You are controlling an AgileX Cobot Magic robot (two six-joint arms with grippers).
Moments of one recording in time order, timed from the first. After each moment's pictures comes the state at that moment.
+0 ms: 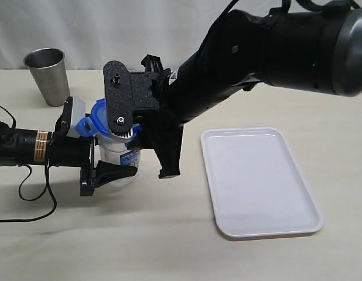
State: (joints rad) left arm -0.06 2.19 -0.93 1.46 -1.18 -0.34; right arm 0.73 1.76 -1.33 0.36 0.61 -1.34
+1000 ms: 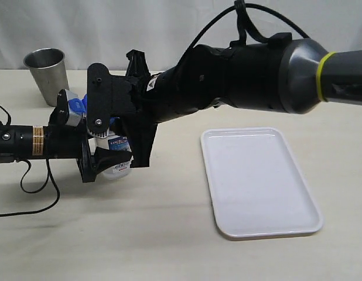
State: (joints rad) left arm -0.05 2.19 -0.93 1.36 -1.10 -0.40; right arm 0.76 1.91 -1.33 0.37 0.31 -1.37
